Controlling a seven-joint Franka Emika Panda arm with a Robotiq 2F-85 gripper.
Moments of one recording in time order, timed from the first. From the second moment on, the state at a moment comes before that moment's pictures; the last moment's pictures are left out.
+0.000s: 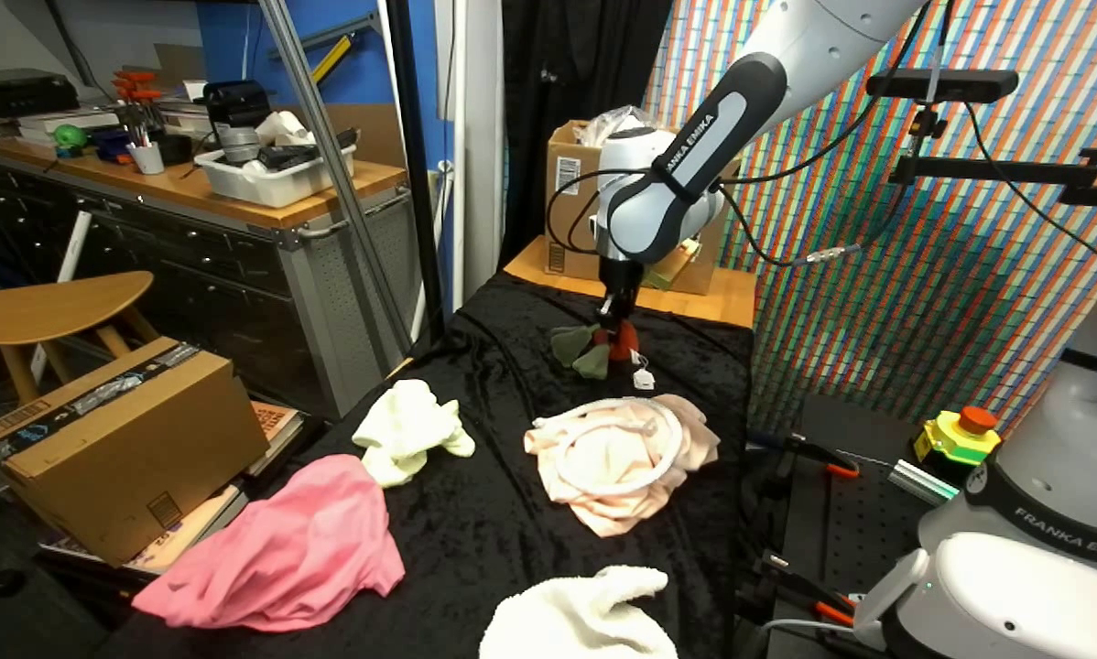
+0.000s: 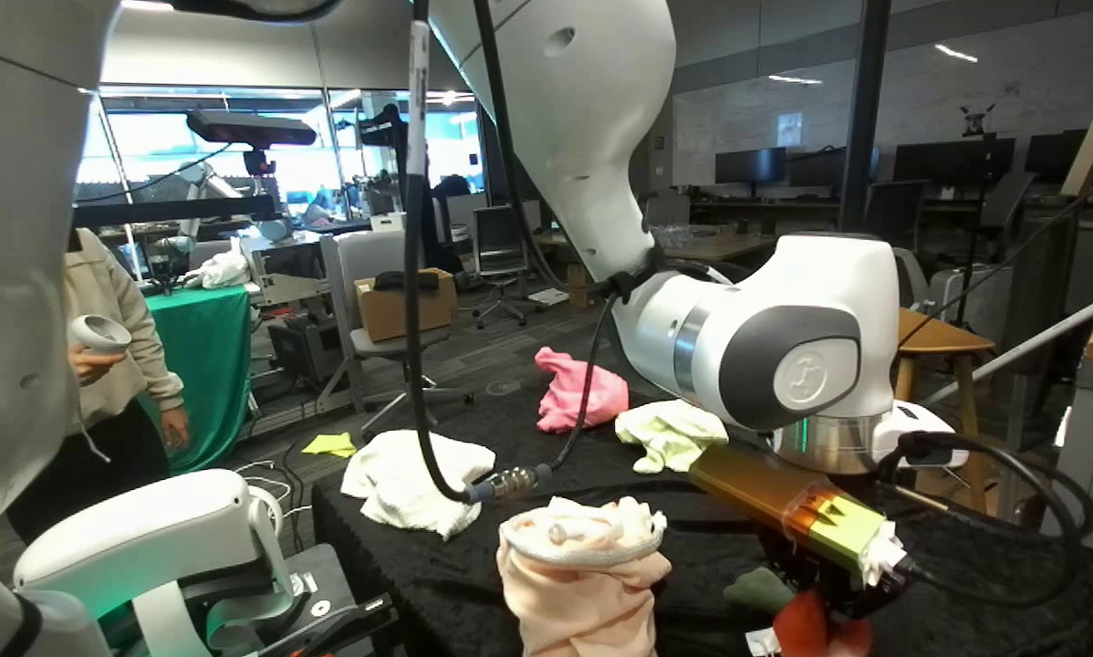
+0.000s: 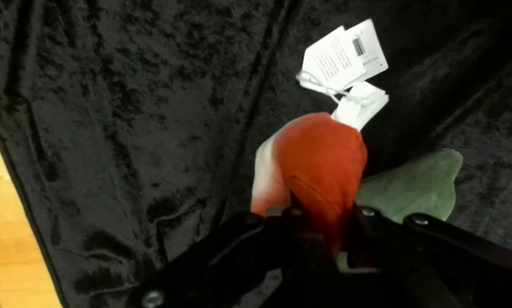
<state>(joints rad) -0.16 0.42 -0.10 -2.17 -0.09 2.60 -0.18</state>
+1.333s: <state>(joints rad) 0.03 0.14 0.07 -2.39 -0.09 2.52 -0.28</state>
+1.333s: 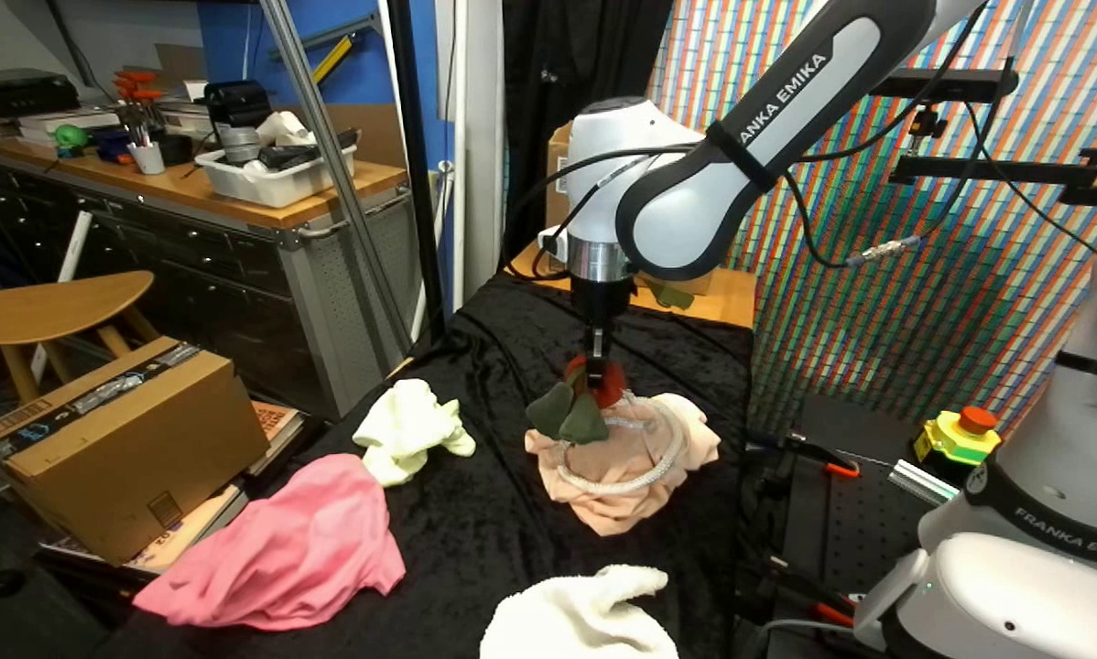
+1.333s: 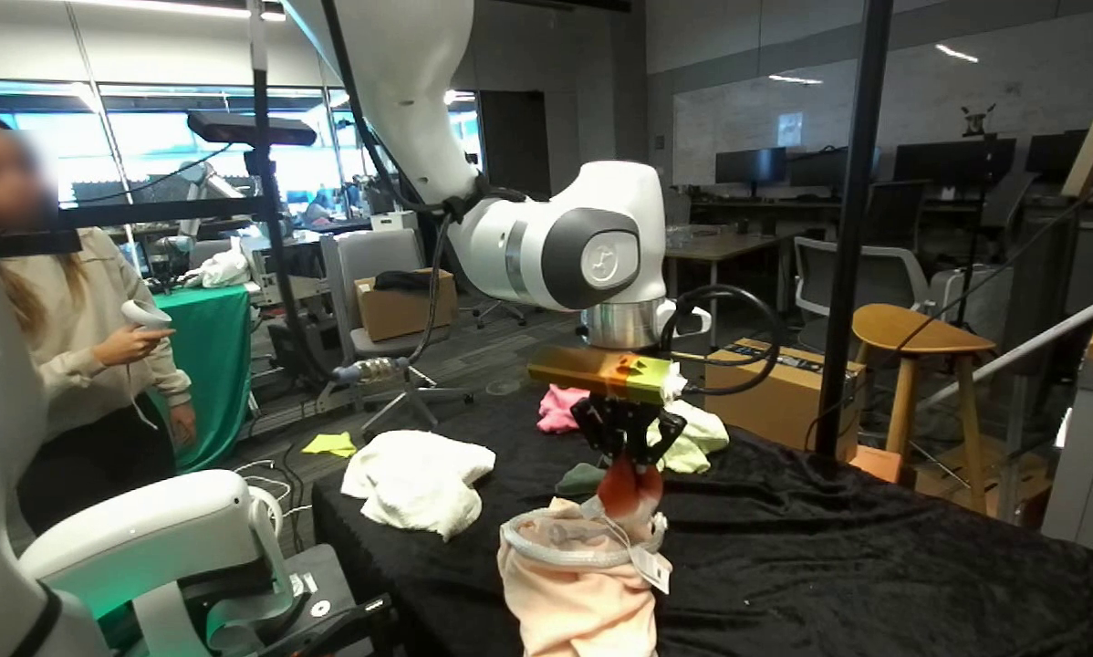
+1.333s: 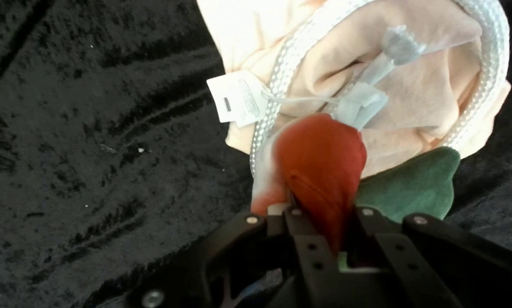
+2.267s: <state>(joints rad) 0.03 0.16 0.06 -2.39 -0.10 2.52 -0.26</state>
